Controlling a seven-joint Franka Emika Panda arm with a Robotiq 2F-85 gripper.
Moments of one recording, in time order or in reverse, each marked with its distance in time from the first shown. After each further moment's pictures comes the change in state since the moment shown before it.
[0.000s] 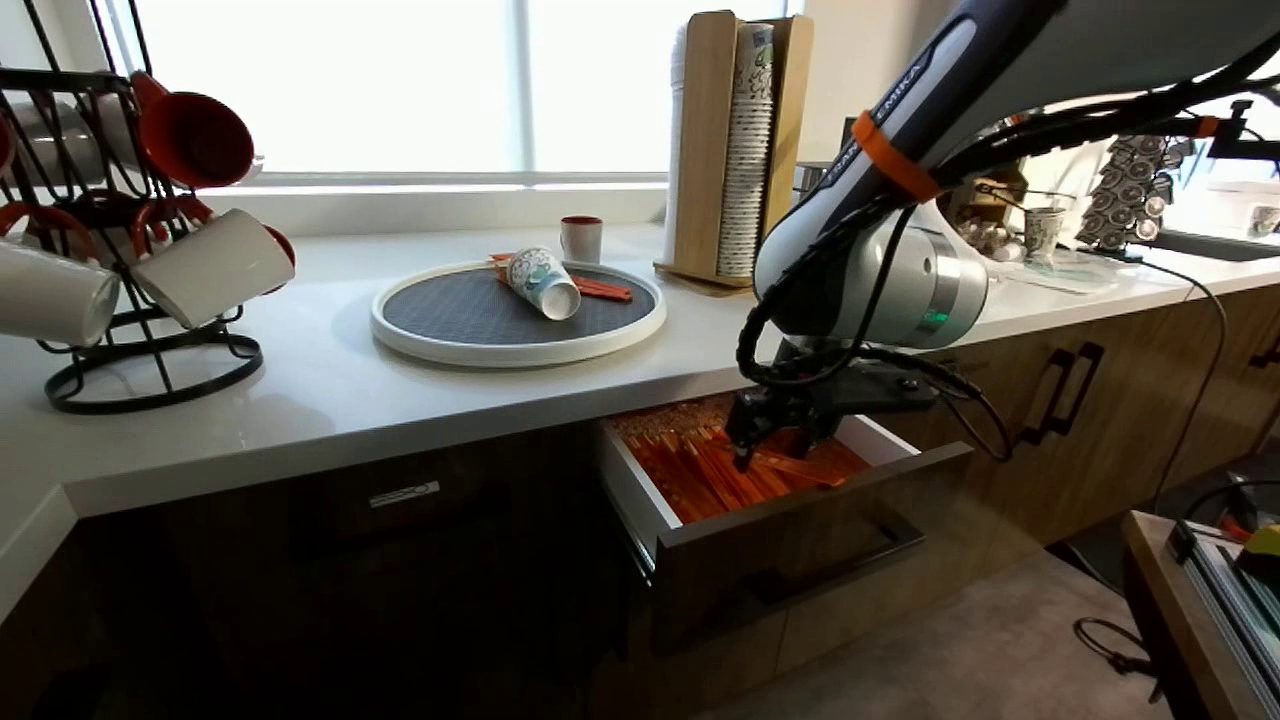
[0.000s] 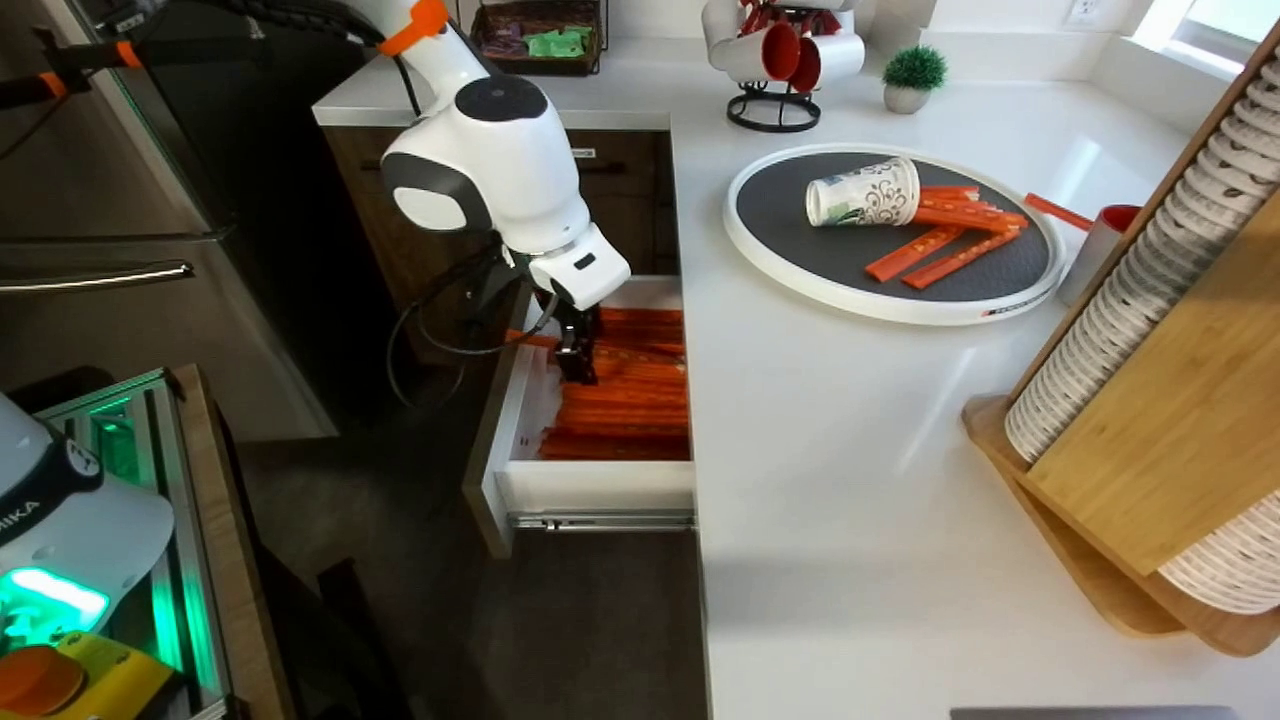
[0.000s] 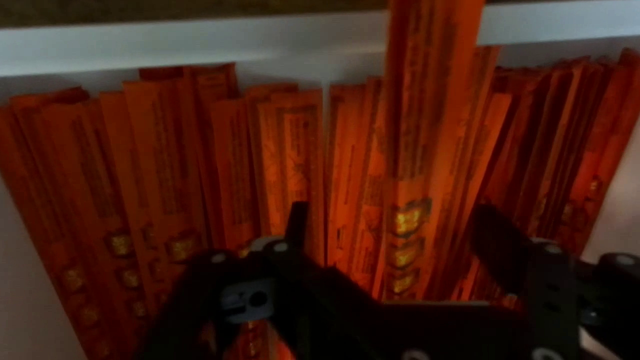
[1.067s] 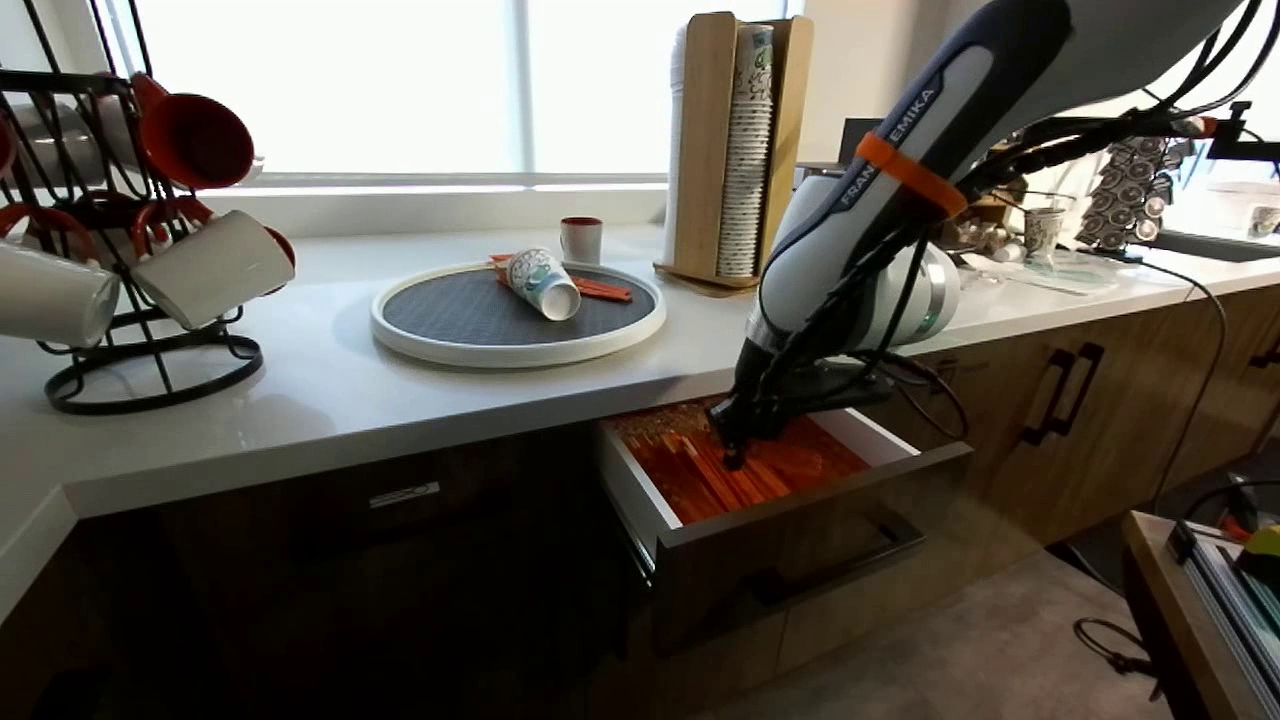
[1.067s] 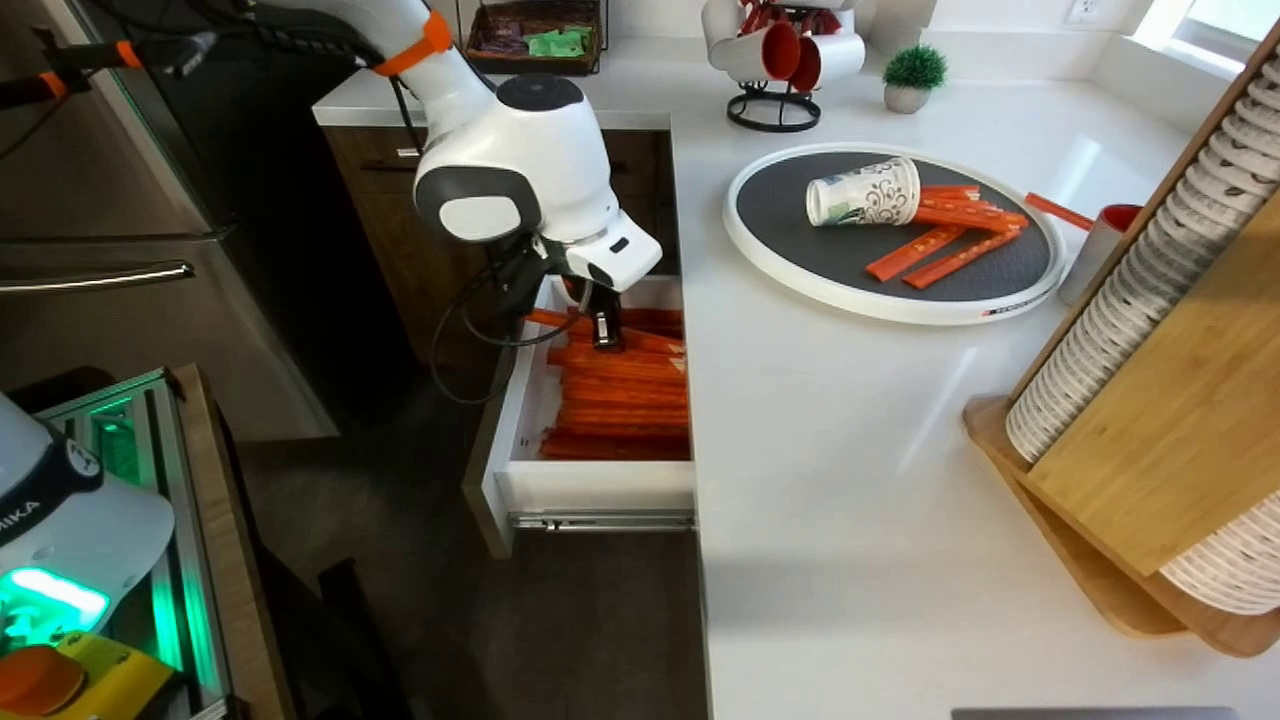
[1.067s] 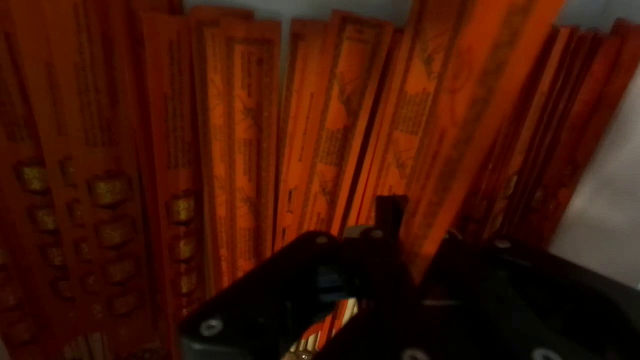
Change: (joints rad) arm -0.500 -0.043 0.467 0.061 -0.523 0.125 0.285
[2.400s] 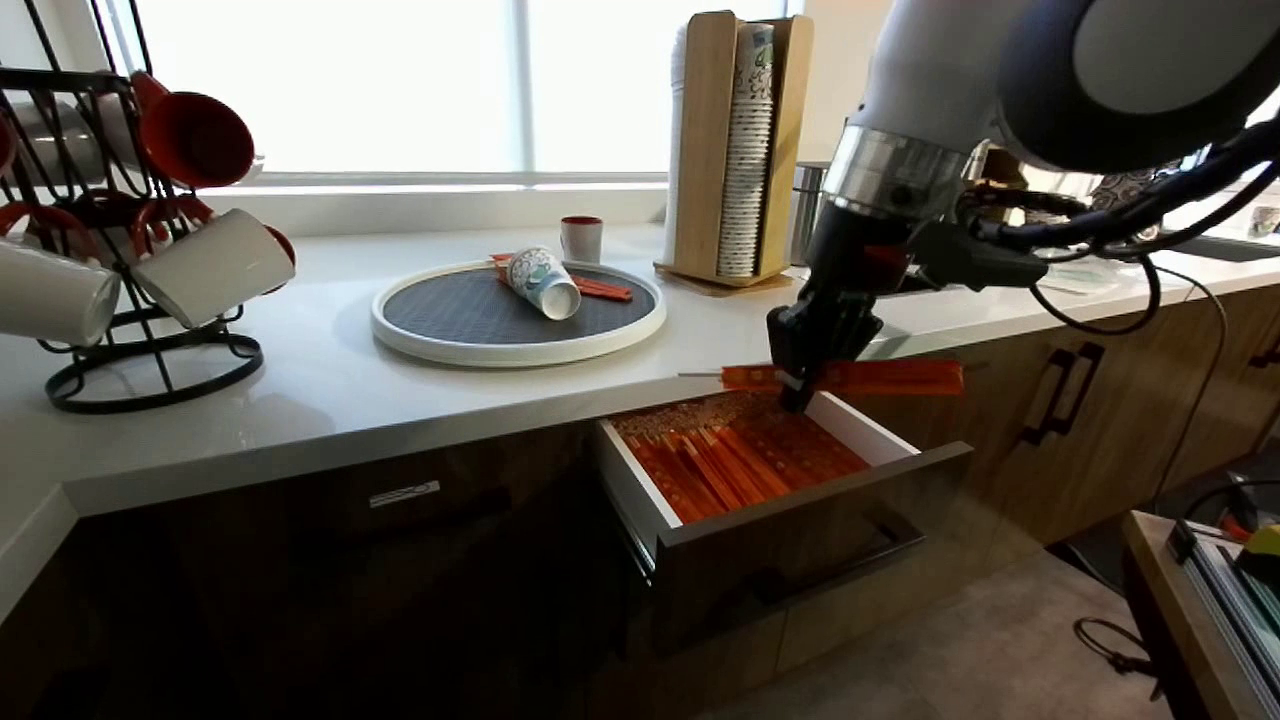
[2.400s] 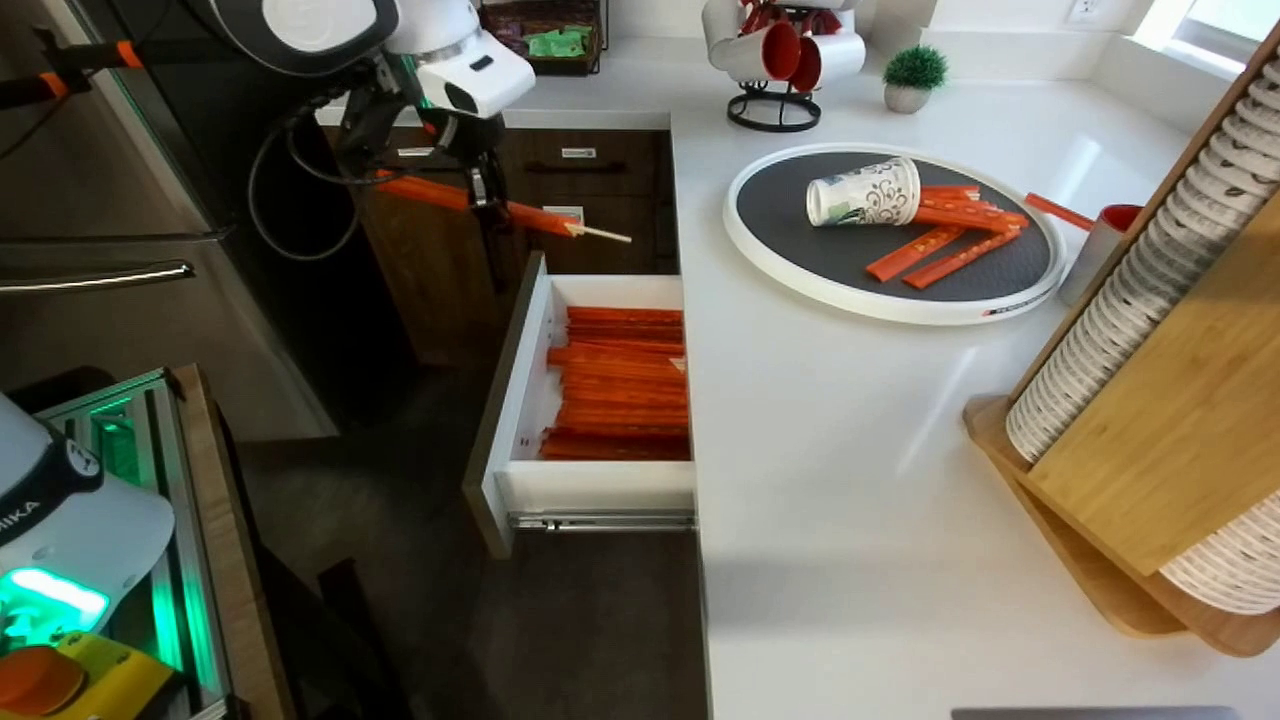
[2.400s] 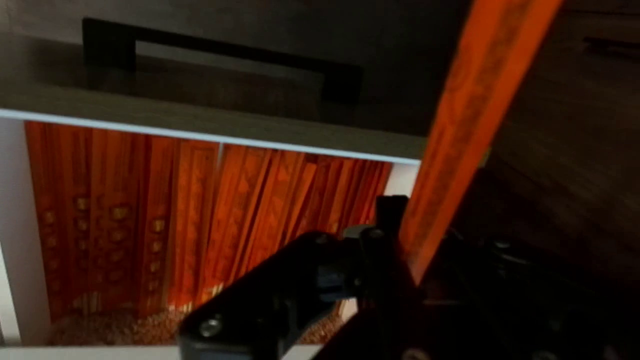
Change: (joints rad) arm -0.077 -0.594 0.216 -0.282 -0.404 -0.274 0.376
